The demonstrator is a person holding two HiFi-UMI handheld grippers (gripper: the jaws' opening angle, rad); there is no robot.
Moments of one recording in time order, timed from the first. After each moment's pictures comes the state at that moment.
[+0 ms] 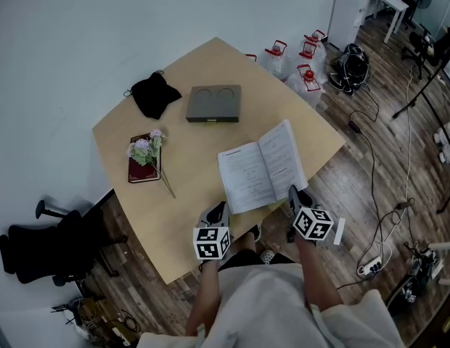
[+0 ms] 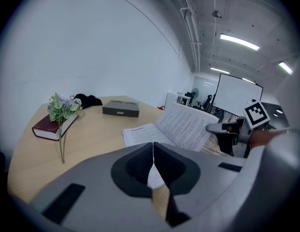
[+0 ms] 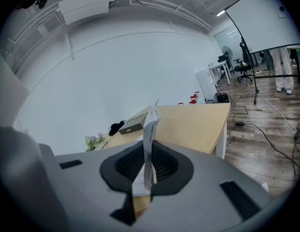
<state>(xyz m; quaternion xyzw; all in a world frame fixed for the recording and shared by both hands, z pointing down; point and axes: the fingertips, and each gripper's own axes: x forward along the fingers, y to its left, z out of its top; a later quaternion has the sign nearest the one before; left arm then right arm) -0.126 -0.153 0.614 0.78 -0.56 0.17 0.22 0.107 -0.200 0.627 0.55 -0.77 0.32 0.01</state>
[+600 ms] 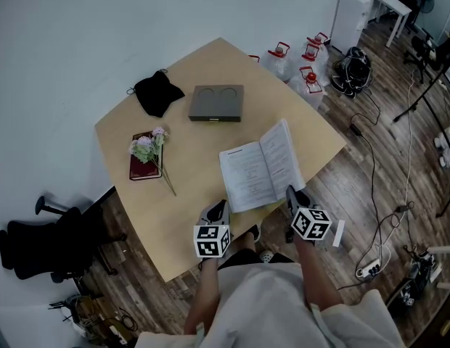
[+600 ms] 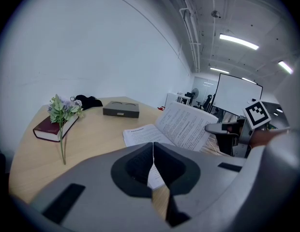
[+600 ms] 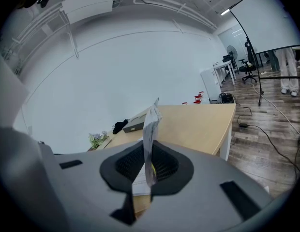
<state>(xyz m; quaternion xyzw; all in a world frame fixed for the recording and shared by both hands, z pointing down) -0.128 -0.150 0.610 0.78 -0.56 0.17 0.22 0.092 -0.195 0.622 0.54 -0.78 0.31 0.02</state>
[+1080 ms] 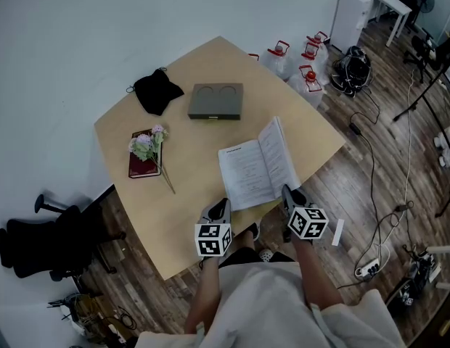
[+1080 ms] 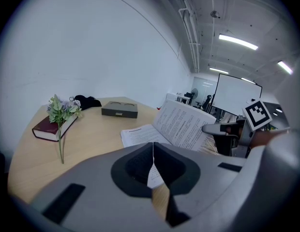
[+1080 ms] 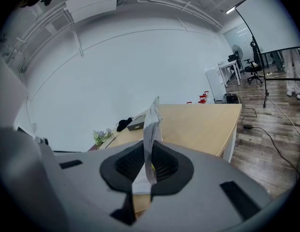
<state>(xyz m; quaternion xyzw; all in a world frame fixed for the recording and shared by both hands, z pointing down) -0.120 -0.145 0.610 0.79 -0.55 0.17 0.21 0.078 -0.188 0.619 0.52 -0.80 0.31 0.03</state>
